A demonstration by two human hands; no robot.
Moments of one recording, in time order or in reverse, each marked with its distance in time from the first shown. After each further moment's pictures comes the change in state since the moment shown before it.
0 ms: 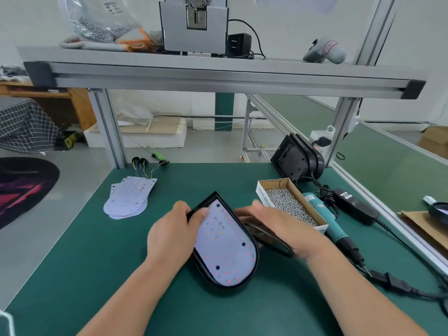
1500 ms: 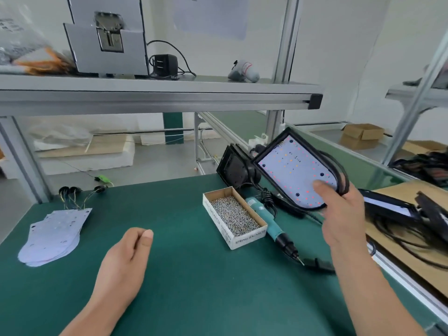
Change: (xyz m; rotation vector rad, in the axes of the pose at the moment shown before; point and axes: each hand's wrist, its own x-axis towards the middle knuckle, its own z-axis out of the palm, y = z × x) left_hand -0.001 -0.009 0.025 -0.324 -0.070 0.157; right_hand -0.117 0.015 -0.127 0.306 1.217 -0.633
